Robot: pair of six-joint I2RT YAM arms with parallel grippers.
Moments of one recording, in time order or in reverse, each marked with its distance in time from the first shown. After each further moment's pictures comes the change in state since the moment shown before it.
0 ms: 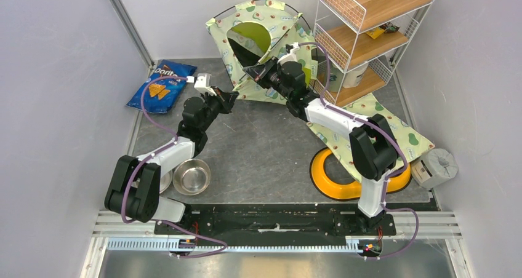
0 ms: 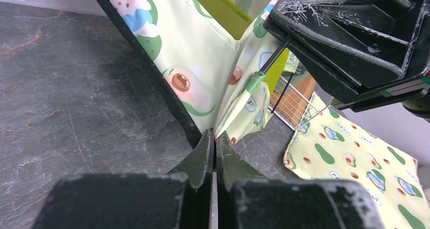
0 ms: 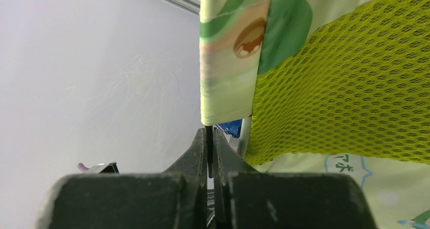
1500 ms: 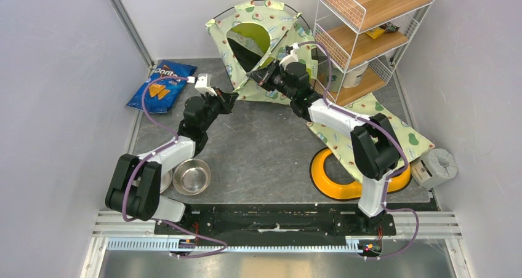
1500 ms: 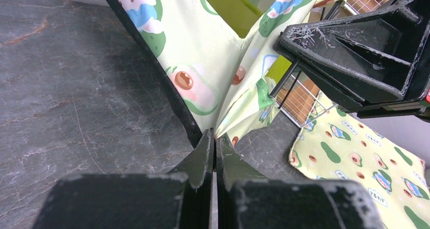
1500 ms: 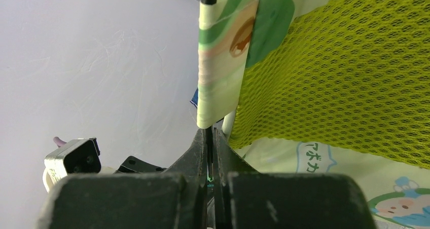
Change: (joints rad) left arm 0.000 0.013 0.006 -0.029 -0.016 0.000; right arm -0.034 -0.005 -0.042 0.001 -0.103 -0.108
